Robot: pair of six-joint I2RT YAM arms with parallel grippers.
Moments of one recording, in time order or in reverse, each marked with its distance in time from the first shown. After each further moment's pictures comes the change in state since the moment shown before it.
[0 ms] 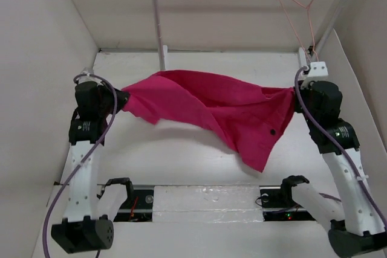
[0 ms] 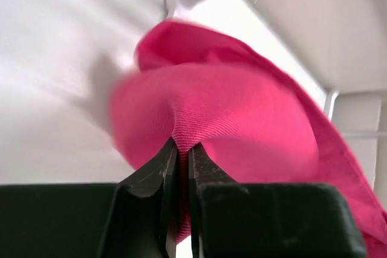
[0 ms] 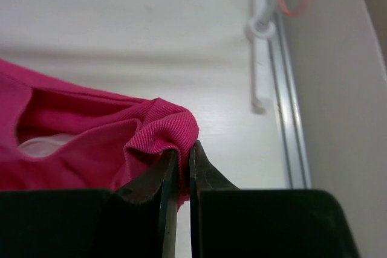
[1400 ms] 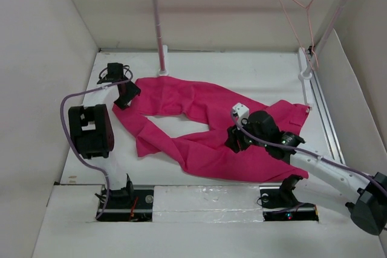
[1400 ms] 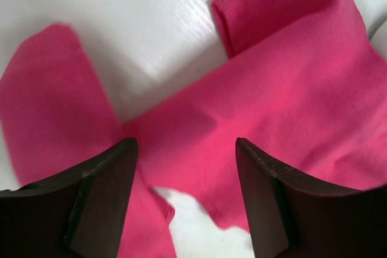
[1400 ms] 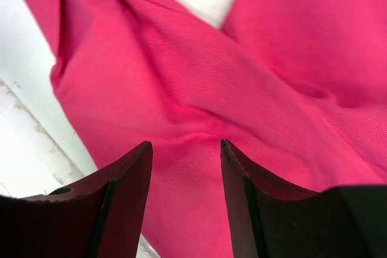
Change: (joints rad) left arm -0.014 0.790 0.259 0.058 -0.261 -0.031; right arm 0.396 0.100 -0.518 0.335 -0.495 0.174
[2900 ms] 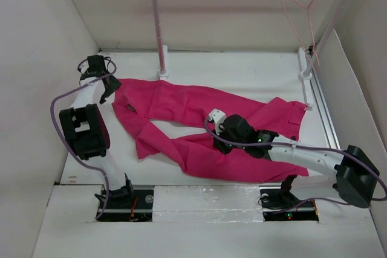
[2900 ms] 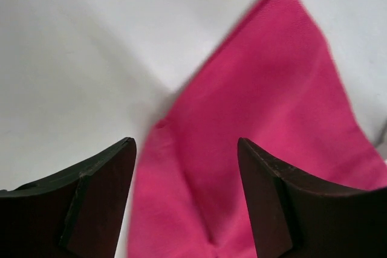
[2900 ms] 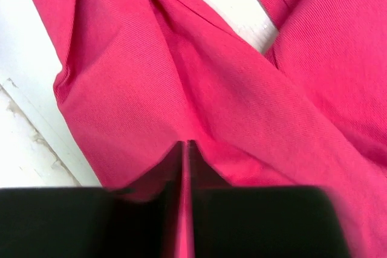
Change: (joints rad) left arm 0.145 0.005 0.129 -0.069 -0.160 0.159; right arm 0.236 0.290 0.094 0.114 0.132 0.007
